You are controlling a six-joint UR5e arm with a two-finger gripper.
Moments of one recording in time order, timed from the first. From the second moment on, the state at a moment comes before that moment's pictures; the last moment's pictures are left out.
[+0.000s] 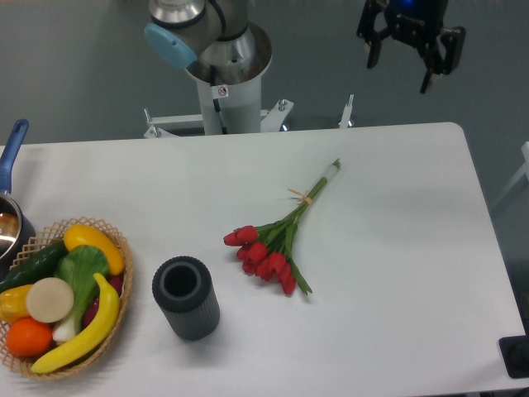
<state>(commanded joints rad) 2.94 -1.52 -1.52 -1.55 1.38 1.65</state>
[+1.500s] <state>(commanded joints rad) 2.87 -1.47 -1.79 -1.26 1.13 1.09</state>
